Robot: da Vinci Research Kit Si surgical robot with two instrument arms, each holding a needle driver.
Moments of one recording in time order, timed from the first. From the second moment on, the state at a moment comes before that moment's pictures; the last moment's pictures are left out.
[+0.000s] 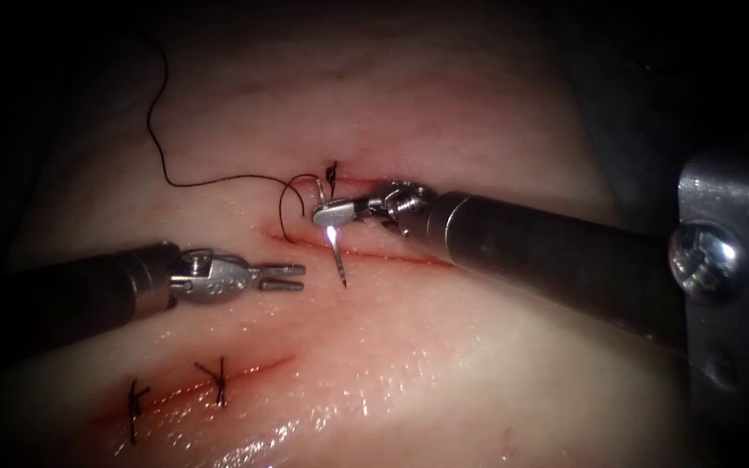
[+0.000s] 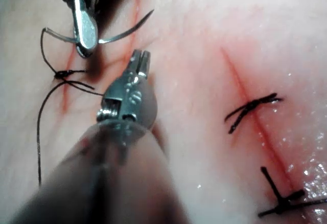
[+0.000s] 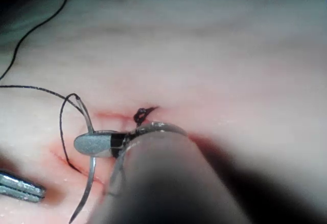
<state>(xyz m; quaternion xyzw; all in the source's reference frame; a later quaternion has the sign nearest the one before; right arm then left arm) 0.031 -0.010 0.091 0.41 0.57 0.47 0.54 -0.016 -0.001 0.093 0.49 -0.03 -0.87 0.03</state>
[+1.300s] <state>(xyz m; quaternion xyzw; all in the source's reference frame) 0.032 -0.009 0.092 0.13 0.72 0.35 0.59 -0.015 0.001 0.104 0.24 0.19 -0.95 -0.02</state>
